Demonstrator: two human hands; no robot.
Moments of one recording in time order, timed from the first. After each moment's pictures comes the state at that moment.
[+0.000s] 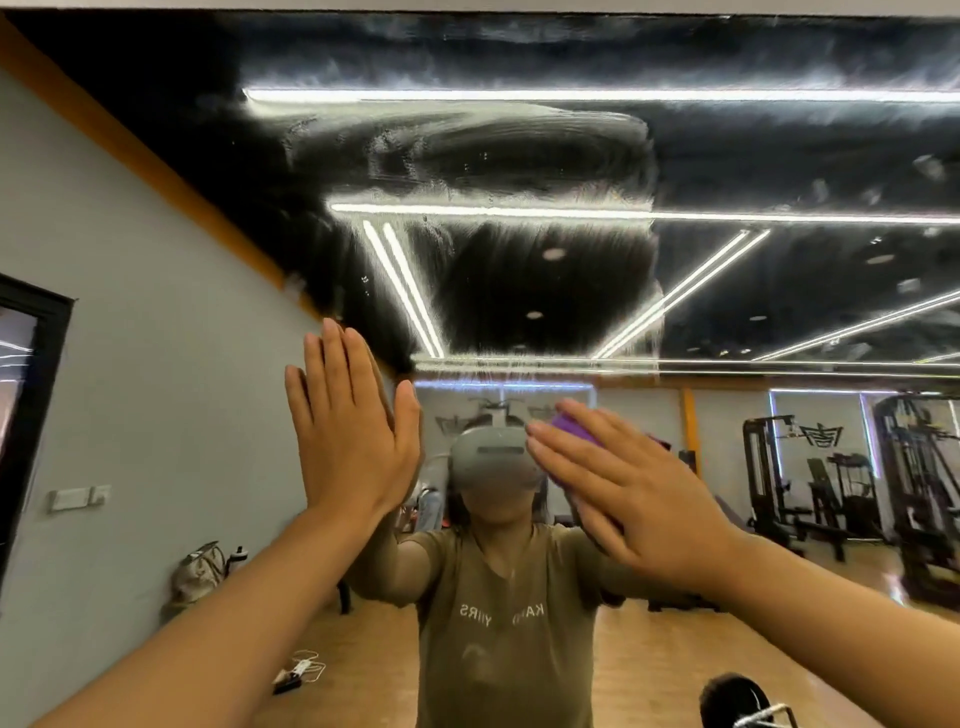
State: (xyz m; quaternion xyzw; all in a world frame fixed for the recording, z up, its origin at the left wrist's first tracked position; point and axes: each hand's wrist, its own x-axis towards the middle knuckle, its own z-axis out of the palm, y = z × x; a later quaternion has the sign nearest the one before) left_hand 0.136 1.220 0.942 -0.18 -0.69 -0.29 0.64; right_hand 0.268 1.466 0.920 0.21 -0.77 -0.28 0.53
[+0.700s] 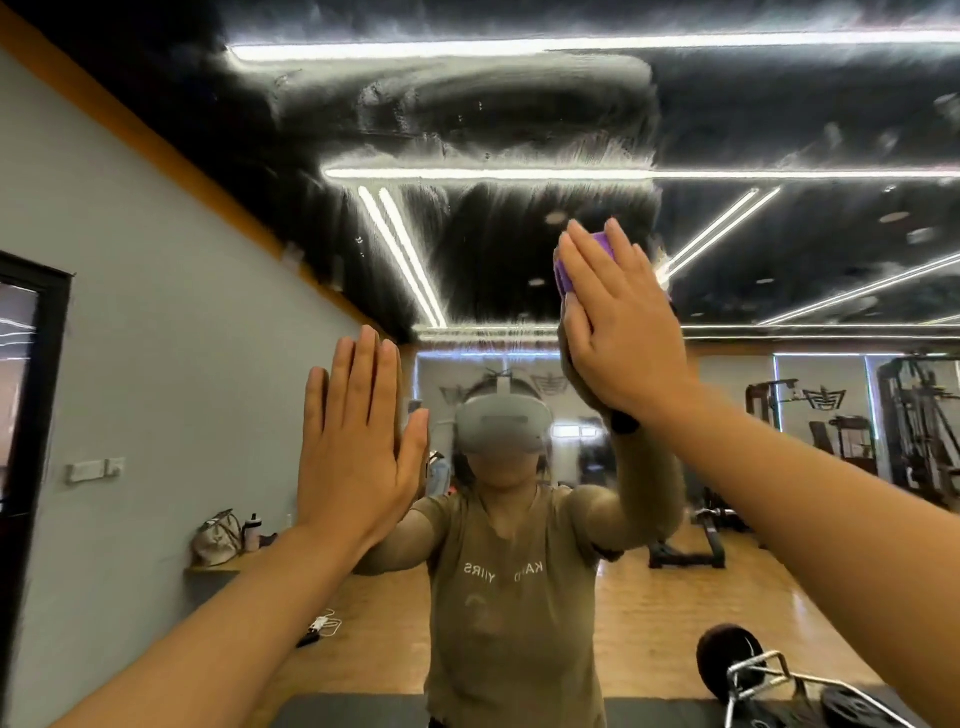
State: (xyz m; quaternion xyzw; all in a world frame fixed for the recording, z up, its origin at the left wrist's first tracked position) left_hand 0.128 1.212 0.899 -0.26 -0.69 -0.18 0.65; right_hand 0.252 1.435 1.002 0.08 -0.74 -0.09 0.66
